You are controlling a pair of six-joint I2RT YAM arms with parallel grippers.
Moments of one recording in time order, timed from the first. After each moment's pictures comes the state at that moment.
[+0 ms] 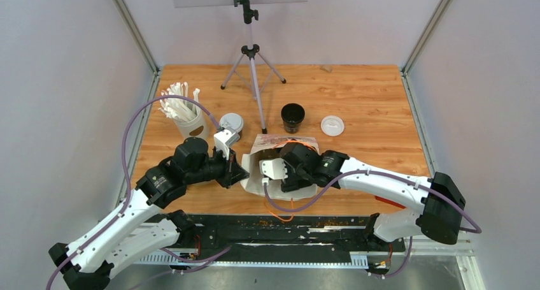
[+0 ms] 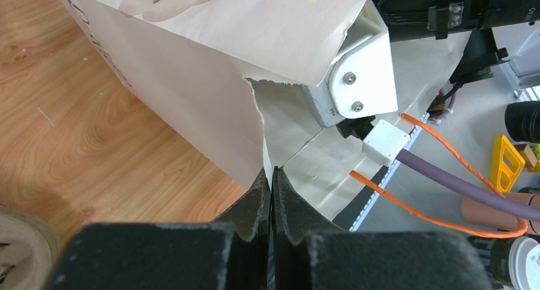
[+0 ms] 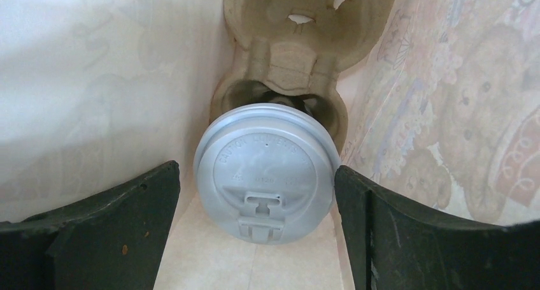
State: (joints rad) left arm -0.76 0.71 0.80 -0.60 0.29 -0.34; right arm 1.06 1.35 0.98 -0.58 0.25 -0.85
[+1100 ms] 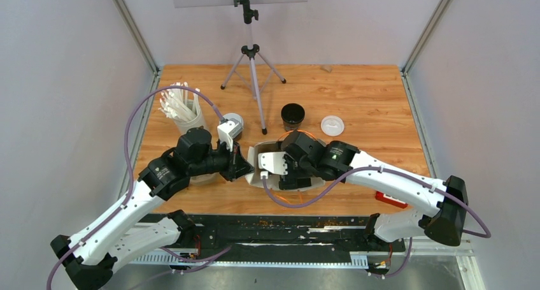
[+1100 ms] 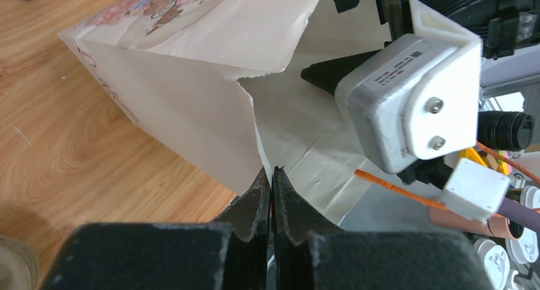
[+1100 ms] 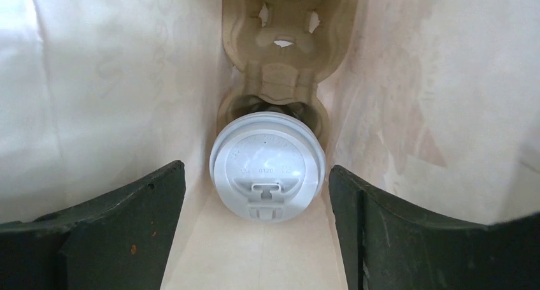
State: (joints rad) left arm -0.76 0.80 0.89 -0.59 0.33 -0.39; right arm 1.07 1.31 1.16 -0.82 0.12 -0.72
